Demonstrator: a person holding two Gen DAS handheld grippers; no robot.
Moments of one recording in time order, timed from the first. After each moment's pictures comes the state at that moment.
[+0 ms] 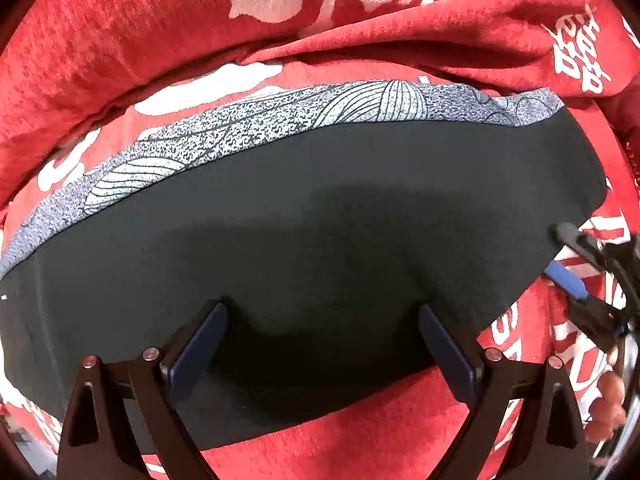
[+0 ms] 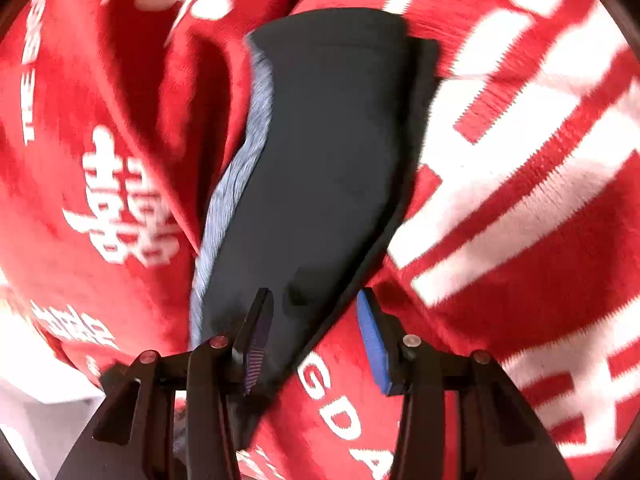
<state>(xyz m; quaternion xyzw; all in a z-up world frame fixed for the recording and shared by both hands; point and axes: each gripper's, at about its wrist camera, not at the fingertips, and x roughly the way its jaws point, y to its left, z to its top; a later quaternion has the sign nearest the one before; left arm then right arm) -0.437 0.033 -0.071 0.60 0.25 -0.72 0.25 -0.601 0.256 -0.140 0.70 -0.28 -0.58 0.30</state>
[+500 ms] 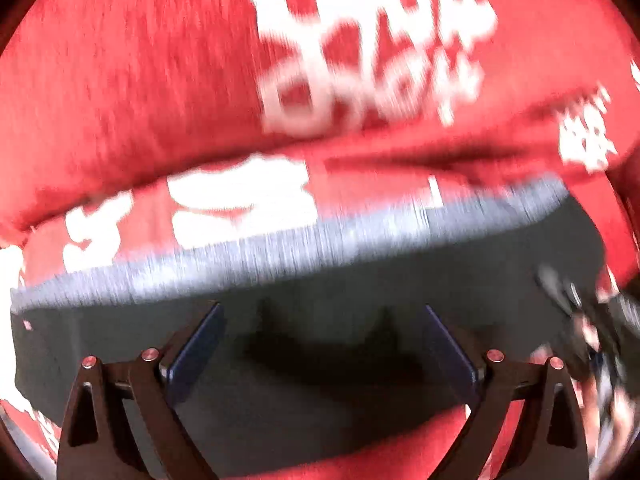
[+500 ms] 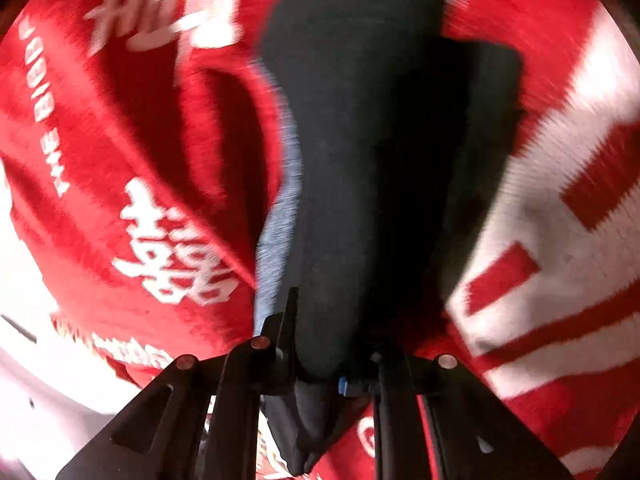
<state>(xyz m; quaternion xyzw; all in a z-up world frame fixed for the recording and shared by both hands) -0.474 0.000 -0.023 0.53 0.23 -0.75 0.32 -0.628 0.235 -0.131 0.66 -0.35 -0.55 0.38</state>
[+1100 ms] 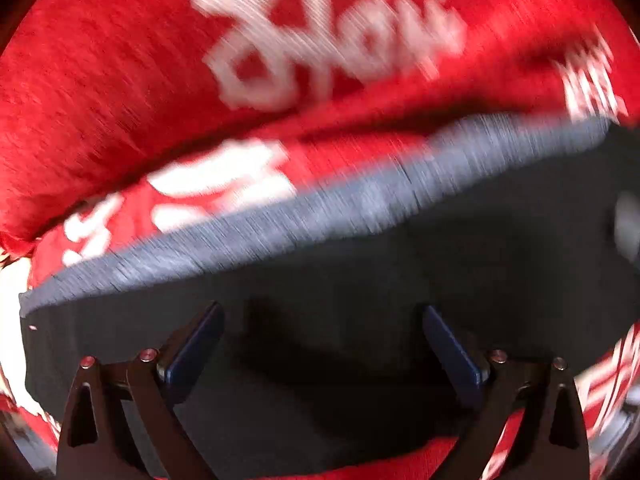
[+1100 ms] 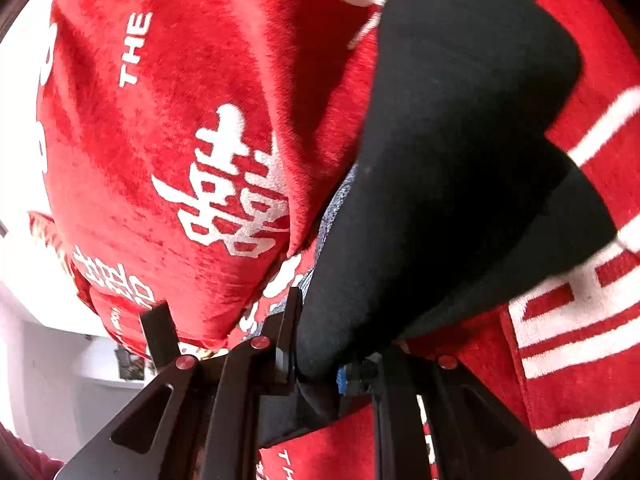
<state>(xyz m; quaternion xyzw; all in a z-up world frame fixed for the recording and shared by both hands) -0.499 0.031 -0.050 0.58 0.19 -0.74 0.30 -0.611 0.196 -0.042 0.62 -0.20 -0.61 0.45</state>
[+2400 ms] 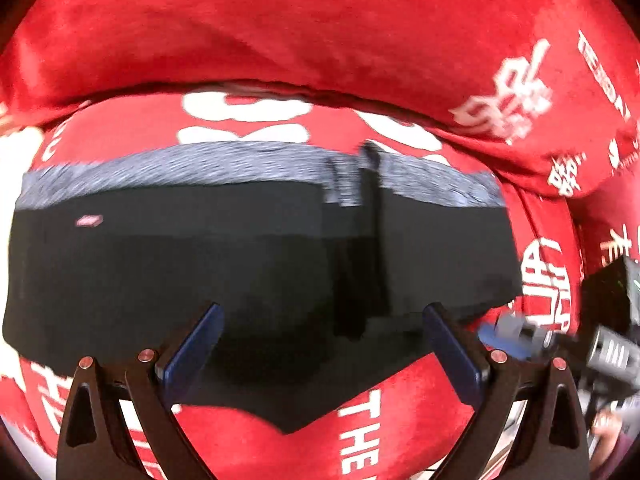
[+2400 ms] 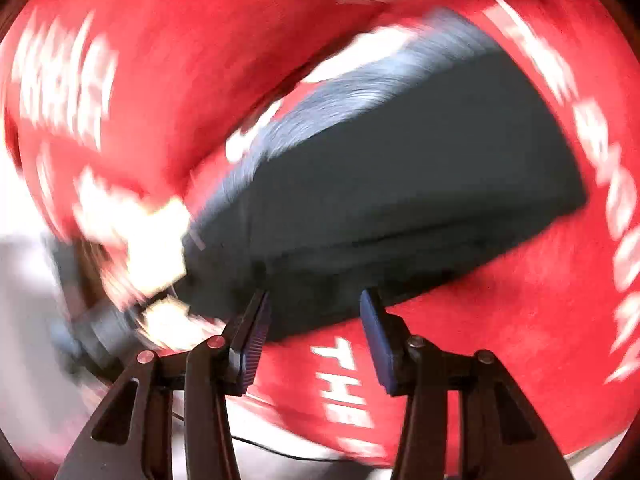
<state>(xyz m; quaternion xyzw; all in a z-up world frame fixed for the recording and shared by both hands) -0.241 -0.105 -0.032 0.51 0.39 -0.73 0.23 -0.396 0.086 -0.059 0.74 -0.12 -0.50 0.43</state>
